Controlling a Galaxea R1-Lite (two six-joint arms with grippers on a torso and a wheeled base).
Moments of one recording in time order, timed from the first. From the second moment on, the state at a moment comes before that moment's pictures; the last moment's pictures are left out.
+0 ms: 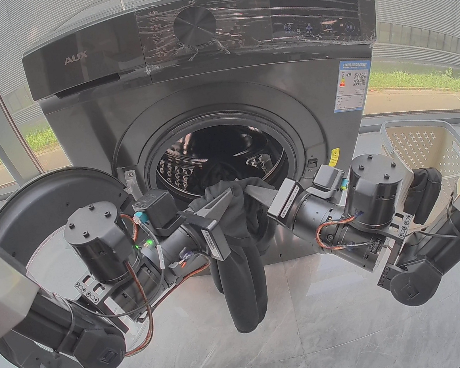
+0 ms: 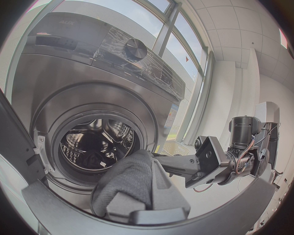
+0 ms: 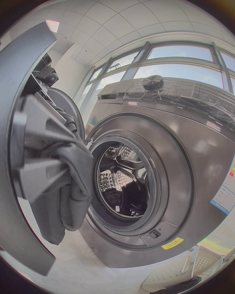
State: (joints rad) left arm -0.63 1.89 -0.66 -1.34 -0.09 -0.13; right arm 0.73 2.01 -0.84 -1.25 -0.03 0.90
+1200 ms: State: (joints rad) left arm -0.63 1.91 -0.63 -1.44 -0.08 -0.13; right arm 0.75 1.82 -0.72 -1.18 -0.02 0.89
